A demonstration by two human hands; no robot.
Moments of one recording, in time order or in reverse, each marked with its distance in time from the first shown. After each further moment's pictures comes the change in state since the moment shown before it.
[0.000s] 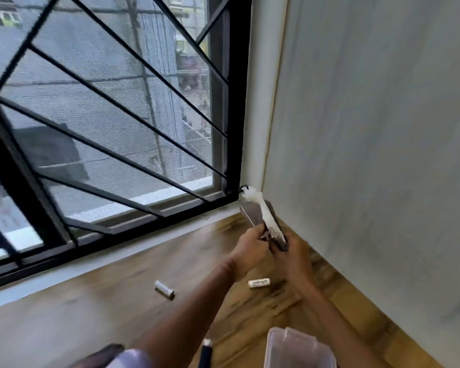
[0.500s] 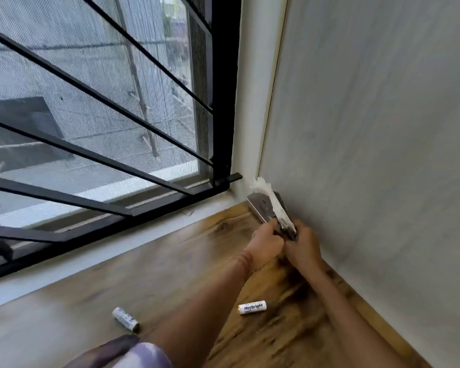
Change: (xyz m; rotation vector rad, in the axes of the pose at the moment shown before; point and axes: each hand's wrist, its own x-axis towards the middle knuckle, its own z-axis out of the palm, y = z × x) left_hand 0.116 -0.032 0.034 0.001 -0.067 -0.091; right_hand 0.093 0.073 0.014 -0.131 0.016 0.127
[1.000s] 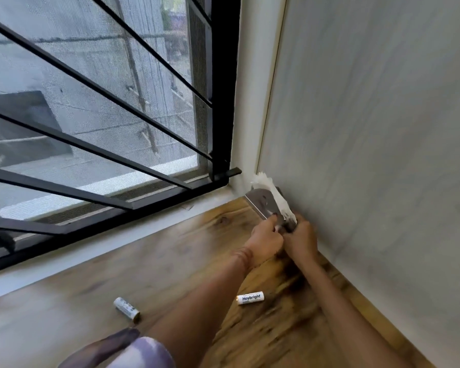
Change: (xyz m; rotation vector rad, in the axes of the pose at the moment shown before) left_hand -0.017 0.009 0.003 0.016 -0.011 -0.016; right_hand -0.001 -0.002 0.002 0.006 0.052 0.080
